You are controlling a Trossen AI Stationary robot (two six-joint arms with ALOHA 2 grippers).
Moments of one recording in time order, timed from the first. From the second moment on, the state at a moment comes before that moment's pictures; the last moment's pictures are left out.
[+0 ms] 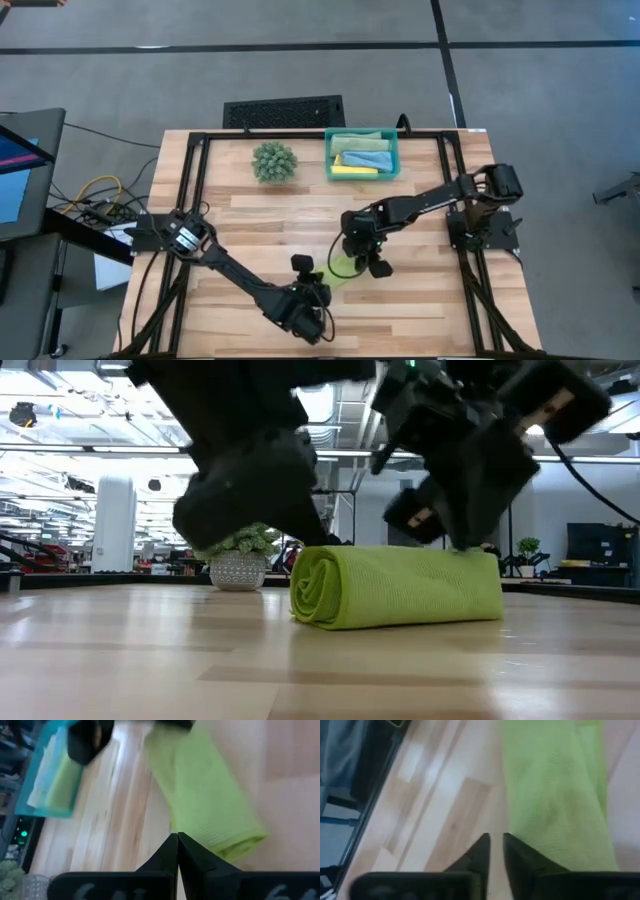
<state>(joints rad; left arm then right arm) -0.59 2.21 1.66 -0.82 -0.88 -0.49 0.11 1.74 0.98 -0.38 -0.57 -0.16</state>
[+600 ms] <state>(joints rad) -0.53 2.21 1.53 -0.72 -0.77 -0.52 0.06 1.74 0.91 -0.24 -0.57 -0.08</state>
